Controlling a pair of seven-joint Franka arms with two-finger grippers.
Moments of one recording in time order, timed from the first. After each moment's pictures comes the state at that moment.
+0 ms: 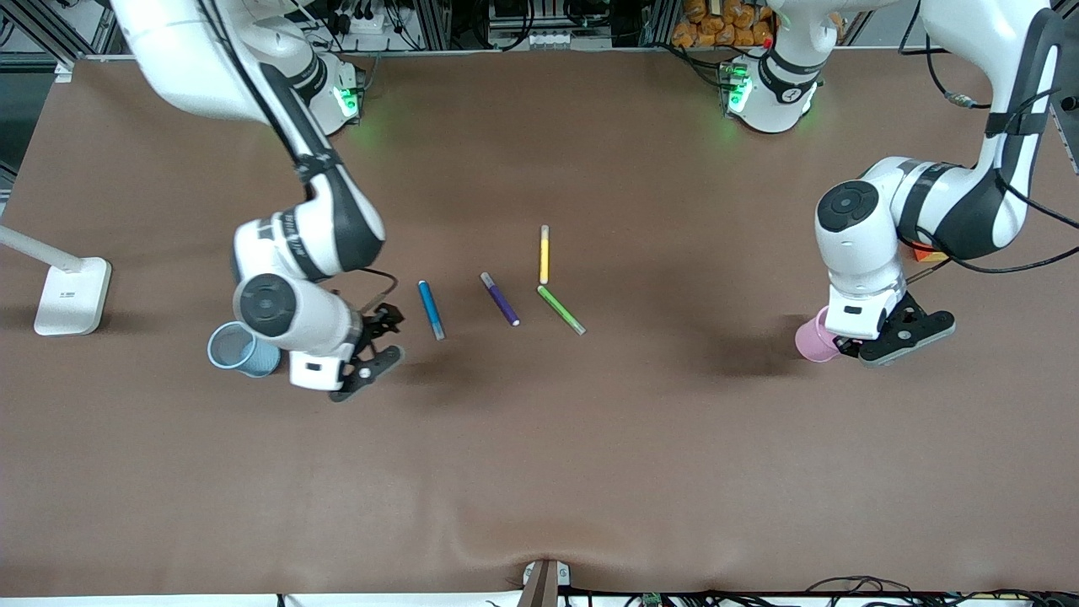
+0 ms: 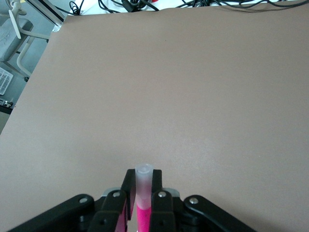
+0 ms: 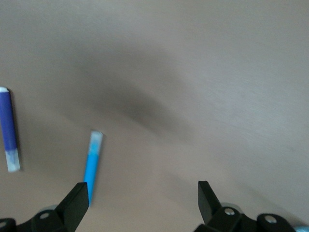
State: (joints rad) left arm 0.06 0.24 -0.18 -2.10 1.06 2.39 -1.18; right arm 0.35 0.55 0.03 -1.64 0.05 2.08 -0.28
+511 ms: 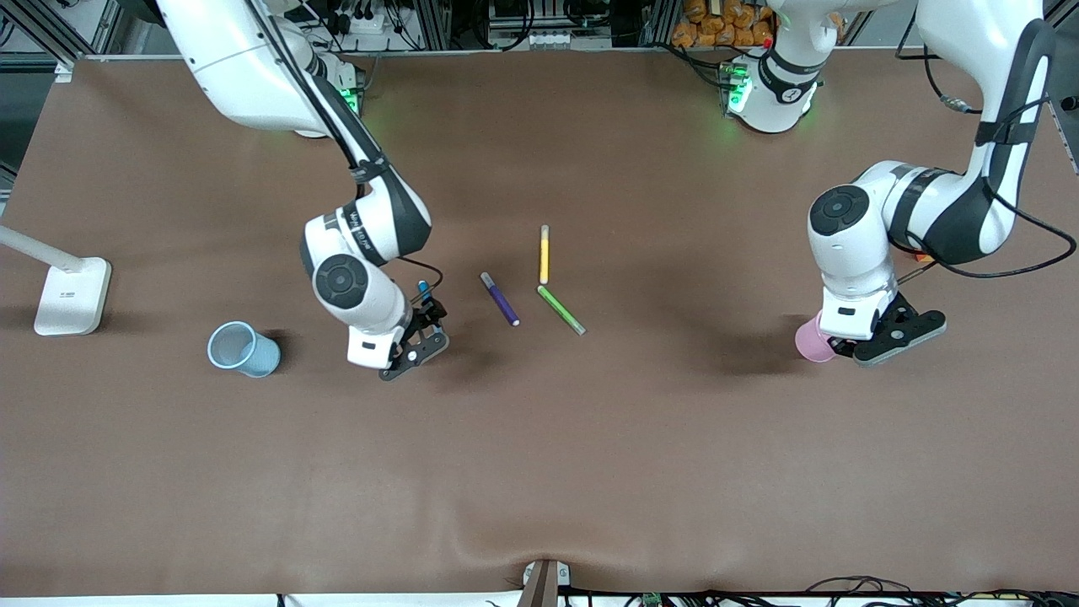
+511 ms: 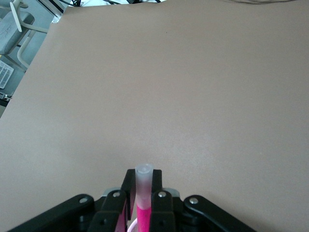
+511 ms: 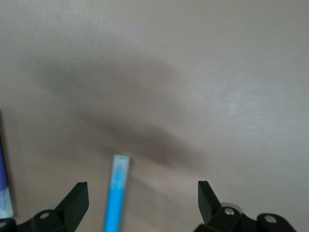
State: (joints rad) left arm 0.05 0.26 -0.18 -2.11 1.09 2.39 -1.25; right arm 0.44 0.57 0.03 -1.85 0.05 2.39 -0.11
